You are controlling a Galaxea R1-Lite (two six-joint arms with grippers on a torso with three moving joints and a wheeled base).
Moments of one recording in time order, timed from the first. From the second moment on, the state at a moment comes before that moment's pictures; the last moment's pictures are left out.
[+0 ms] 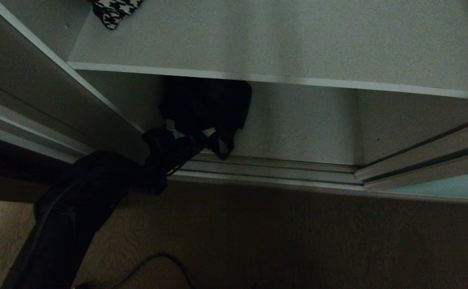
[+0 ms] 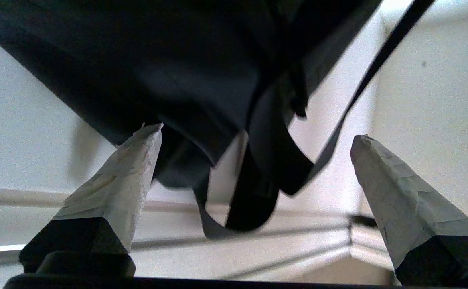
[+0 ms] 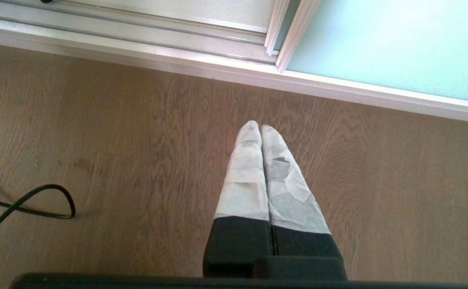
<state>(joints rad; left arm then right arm) -0.17 2.62 -1.80 -0.99 -0.40 -0.77 0.00 0.00 0.00 0.00 0.00 -0.02</state>
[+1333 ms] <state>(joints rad) -0.21 2.69 -1.91 -0.96 -0.40 -0.84 0.00 0.00 0.00 0.00 0.00 -0.02</state>
